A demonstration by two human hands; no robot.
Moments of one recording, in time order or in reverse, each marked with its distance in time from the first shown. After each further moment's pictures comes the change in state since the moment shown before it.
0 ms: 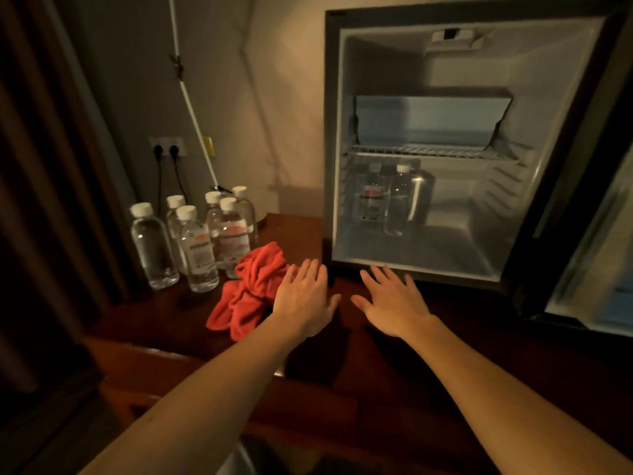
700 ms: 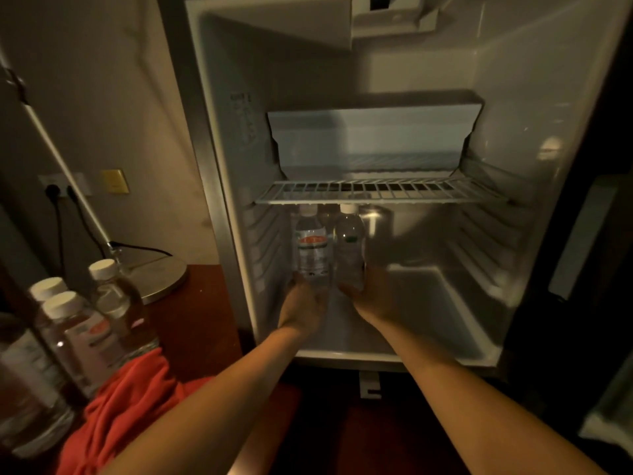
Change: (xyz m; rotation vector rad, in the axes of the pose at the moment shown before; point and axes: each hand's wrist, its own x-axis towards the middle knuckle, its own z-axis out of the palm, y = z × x) left_hand 0.258 0.063 0.078 -0.561 0.039 -0.228; right_hand 0.205 0.141 0.013 0.901 0.559 0.129
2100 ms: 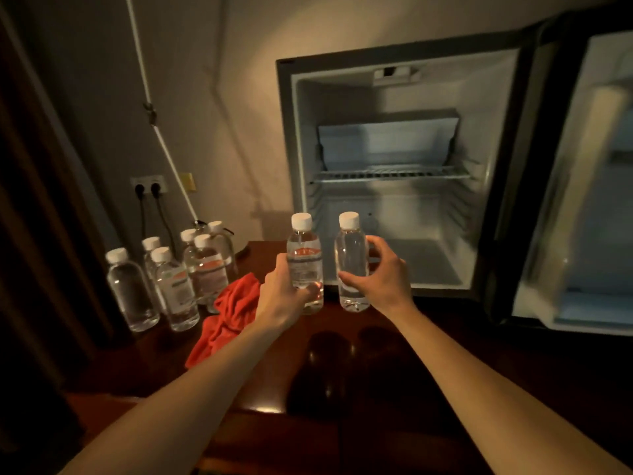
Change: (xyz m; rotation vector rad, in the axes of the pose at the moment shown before) left_hand -0.216 -0.014 -0.156 -0.219 0.143 0.078; right_hand -0.179 -0.148 -0.063 0.049 0.017 -0.116
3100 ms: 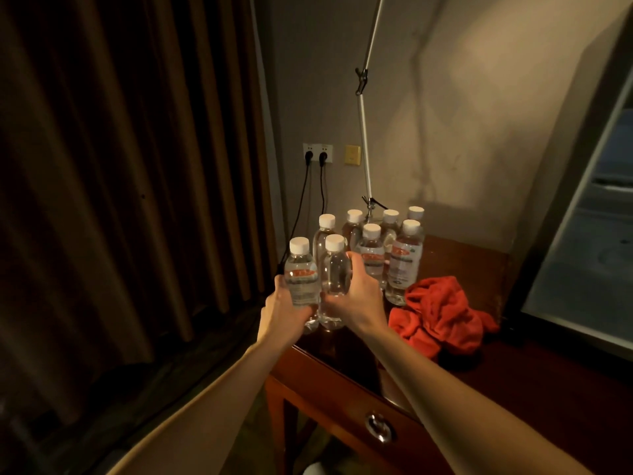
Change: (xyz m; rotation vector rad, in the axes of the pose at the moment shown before) left_hand -0.072 -0.225 -0.215 0.161 0.321 -0.515; right_hand -0.064 -0.158 0.341 0.230 -0.495 -0.082
